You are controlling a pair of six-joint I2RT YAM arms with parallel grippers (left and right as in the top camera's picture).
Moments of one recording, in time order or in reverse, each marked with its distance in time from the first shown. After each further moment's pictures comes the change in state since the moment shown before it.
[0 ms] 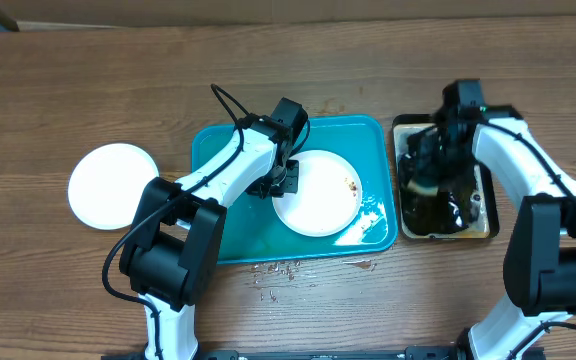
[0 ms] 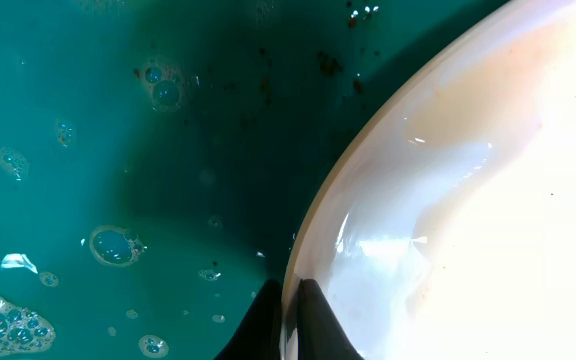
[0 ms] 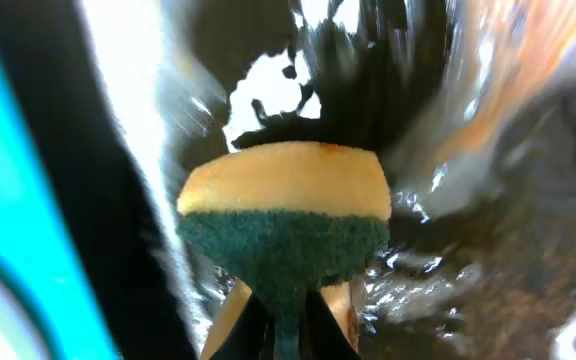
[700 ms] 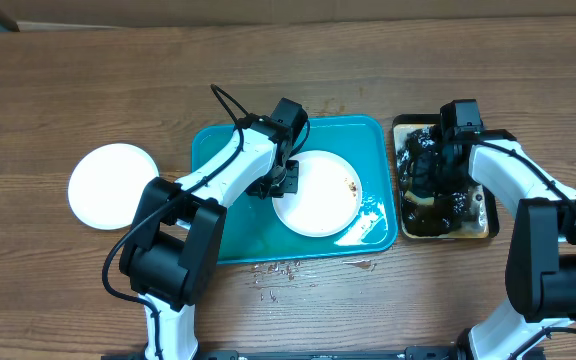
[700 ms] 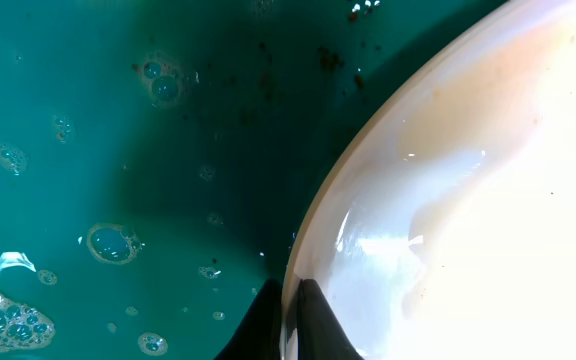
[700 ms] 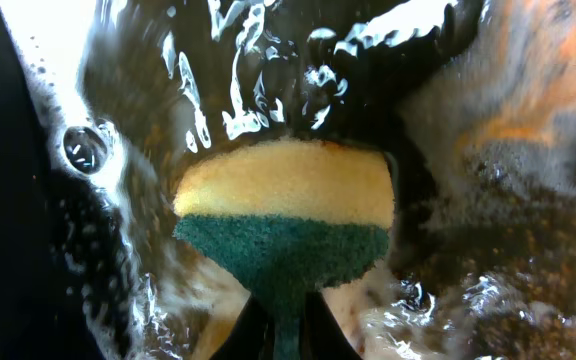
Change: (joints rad) left arm 0.000 0.000 0.000 -0.003 0.004 0.000; right arm 0.000 -0.028 -0.200 0.200 -0.005 0.003
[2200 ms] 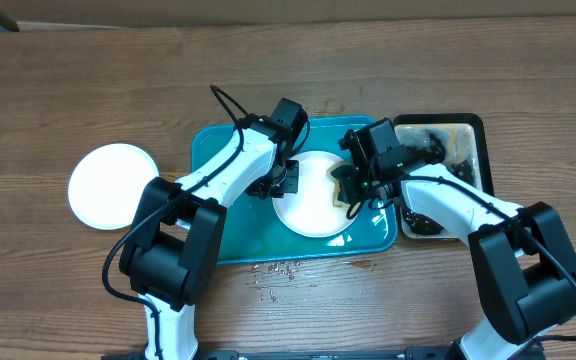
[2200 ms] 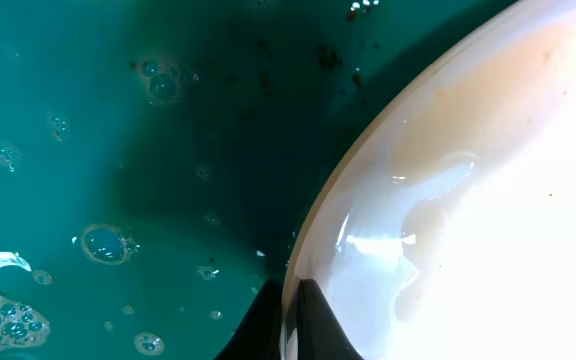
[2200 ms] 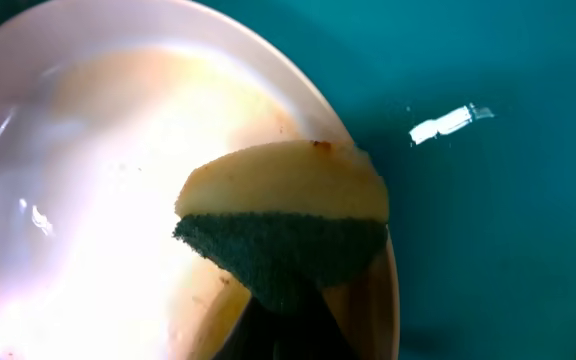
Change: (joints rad) left arm 0.000 0.000 0.000 0.008 0.011 -0.008; right arm 0.377 -0.037 -0.101 0.301 -0.090 -0.090
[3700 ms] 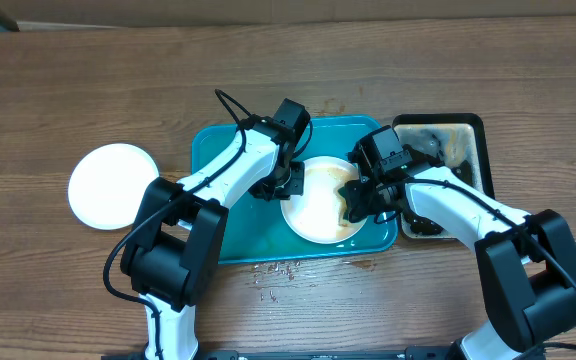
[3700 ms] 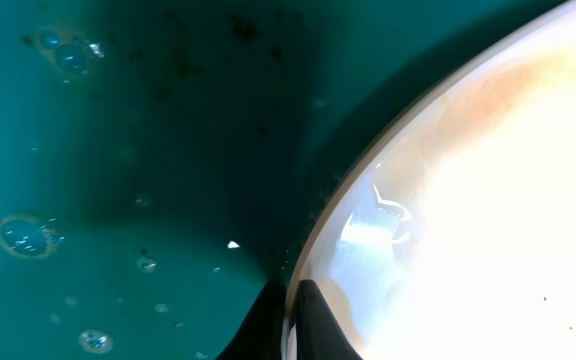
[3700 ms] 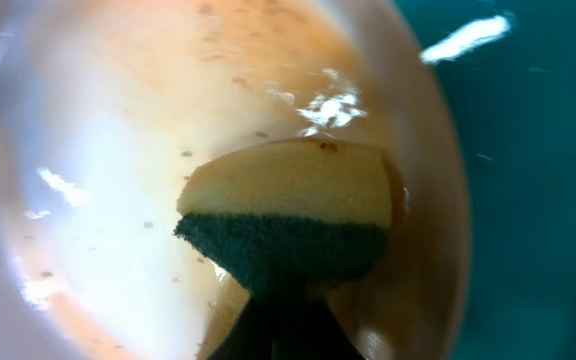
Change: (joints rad) left arm -0.008 0.000 0.000 0.006 0.077 0.000; right arm 0.000 -0.035 -0.013 -0.157 -0.072 0.100
